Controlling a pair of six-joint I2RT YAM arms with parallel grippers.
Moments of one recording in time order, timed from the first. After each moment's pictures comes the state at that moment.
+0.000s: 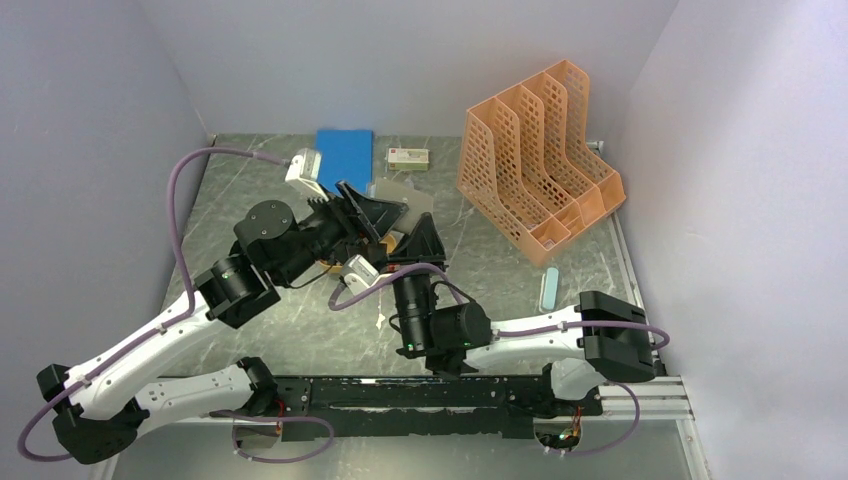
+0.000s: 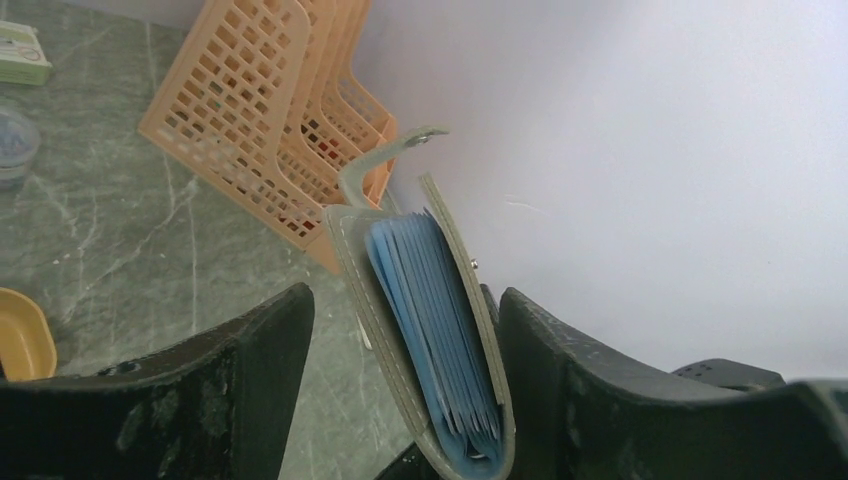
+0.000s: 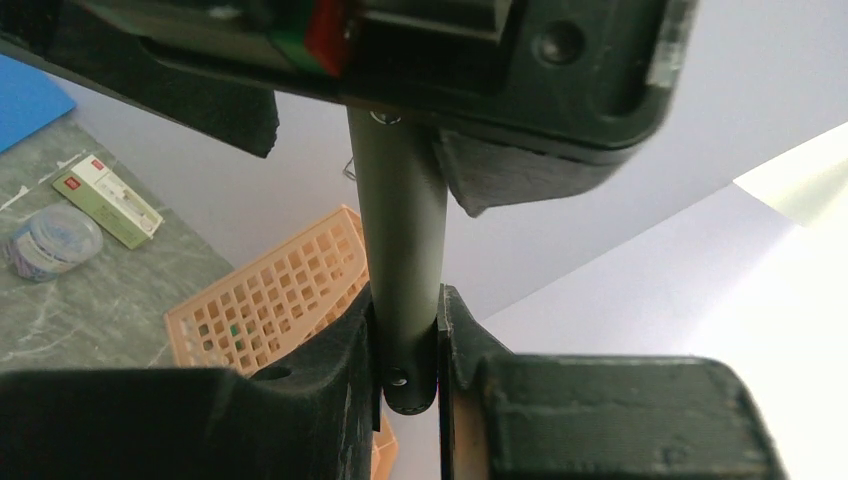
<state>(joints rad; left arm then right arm) -0.91 0.94 1.08 -0.12 -0.16 -0.78 1.47 1.51 0.89 1.49 1.12 -1.92</state>
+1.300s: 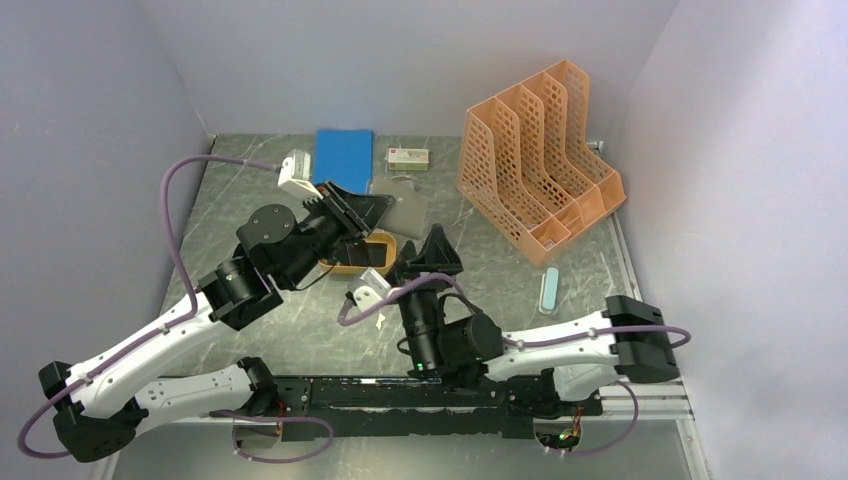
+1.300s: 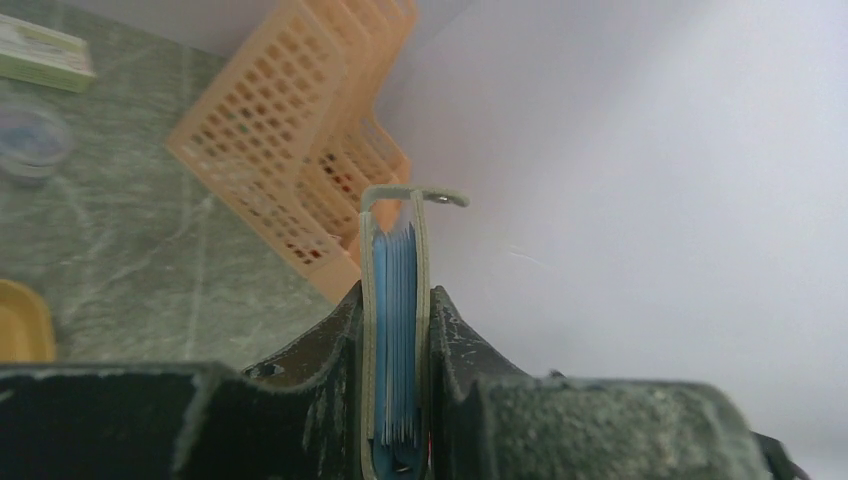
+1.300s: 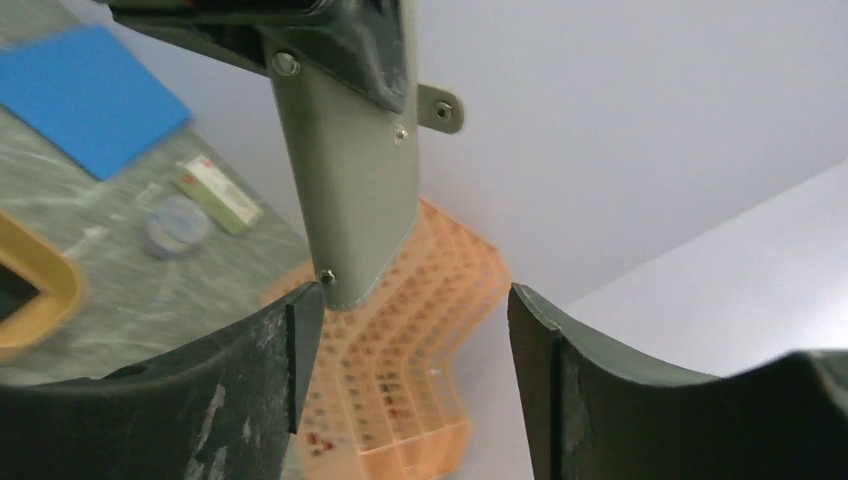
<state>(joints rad) -0.92 0.94 1.05 -0.06 -0.29 -0.87 1.56 1.44 0.89 1.36 1.22 -1.77</state>
